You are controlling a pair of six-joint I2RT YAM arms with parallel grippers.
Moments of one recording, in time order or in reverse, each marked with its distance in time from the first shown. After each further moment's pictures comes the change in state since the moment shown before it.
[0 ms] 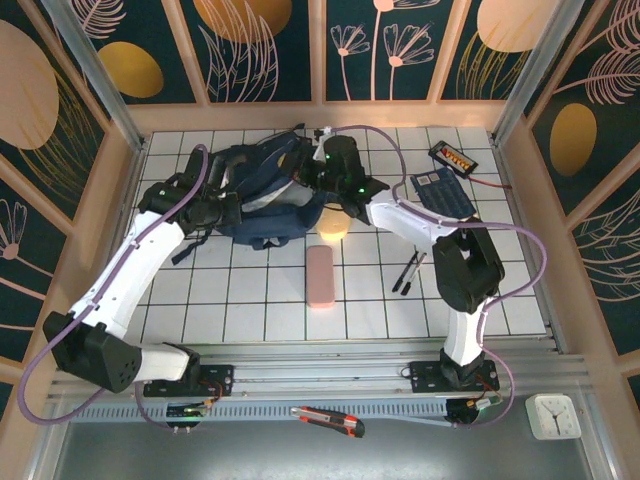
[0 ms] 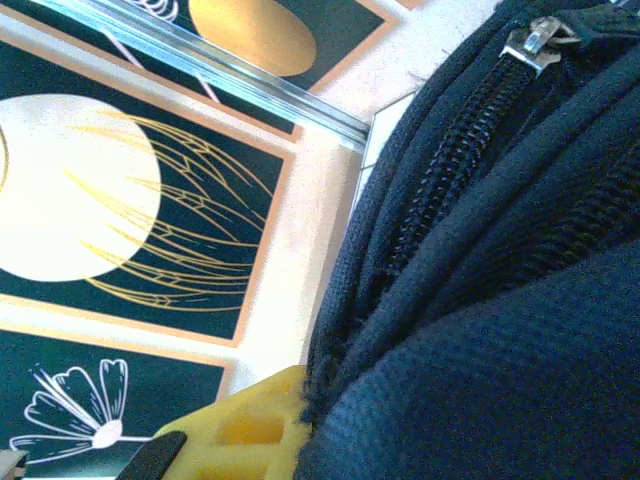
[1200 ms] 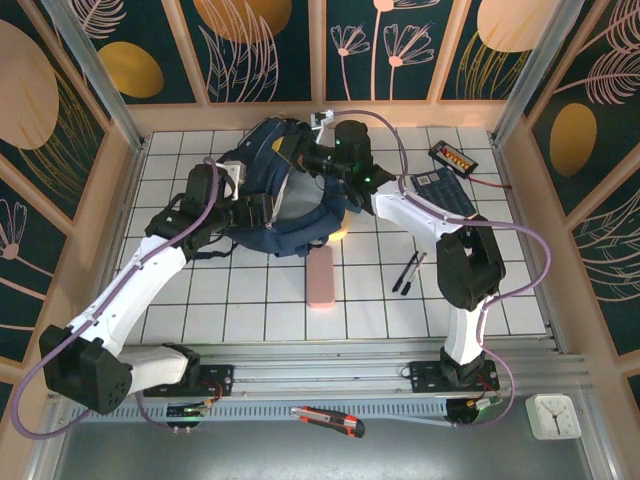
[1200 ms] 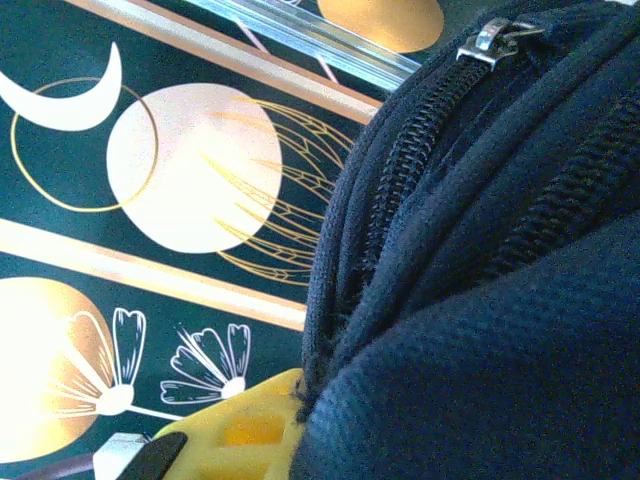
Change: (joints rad) left arm -0.042 -0.112 -0.245 0.457 0.143 0.082; right arm -0.027 0.018 0.092 0.082 -0.207 0.127
